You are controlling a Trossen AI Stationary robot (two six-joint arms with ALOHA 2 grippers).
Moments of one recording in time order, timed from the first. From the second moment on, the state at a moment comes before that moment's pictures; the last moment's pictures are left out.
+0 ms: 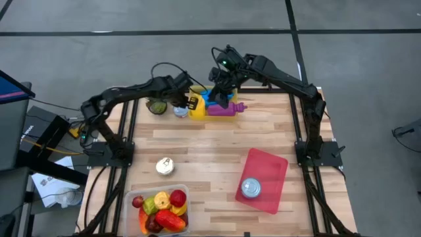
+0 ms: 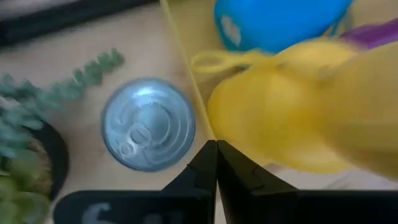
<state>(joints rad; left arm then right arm) 0.59 1.67 1.28 -0.78 -0.10 -0.63 -0.43 1.94 2.14 -1.04 -0.44 -0.08</state>
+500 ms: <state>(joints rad) 0.62 1.70 1.36 -0.95 -0.10 -0.58 -0.47 1.93 2.14 -1.19 -0.52 -0.11</state>
